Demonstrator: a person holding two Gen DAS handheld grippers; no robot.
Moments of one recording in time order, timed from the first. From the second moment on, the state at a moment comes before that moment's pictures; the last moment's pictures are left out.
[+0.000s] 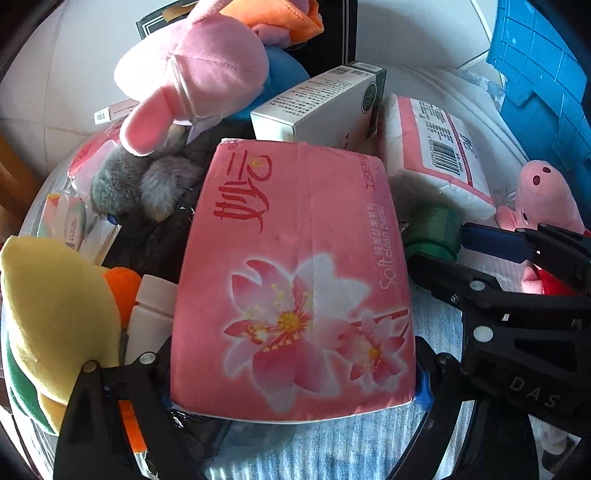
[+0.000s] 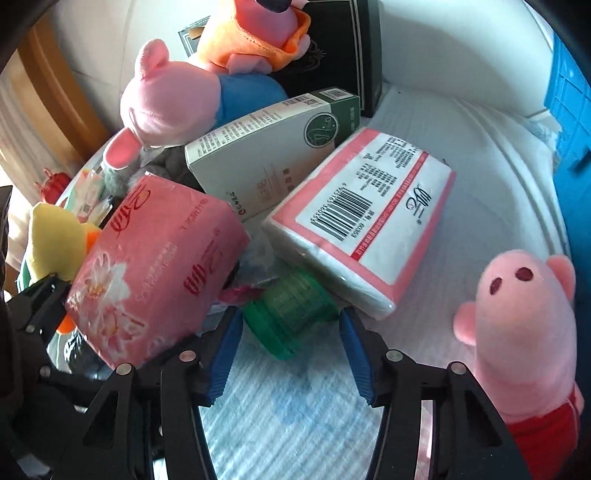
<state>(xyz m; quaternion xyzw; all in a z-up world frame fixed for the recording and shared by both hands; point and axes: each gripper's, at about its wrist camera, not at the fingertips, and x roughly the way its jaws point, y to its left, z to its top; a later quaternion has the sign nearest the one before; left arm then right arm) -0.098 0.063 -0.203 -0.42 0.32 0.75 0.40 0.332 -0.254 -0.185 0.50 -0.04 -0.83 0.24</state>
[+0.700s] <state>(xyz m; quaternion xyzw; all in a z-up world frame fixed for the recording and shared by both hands) -0.030 -0.006 -0.065 -0.32 0.24 0.78 0.48 0.454 -0.204 -0.017 0.35 -0.04 -0.93 0.14</state>
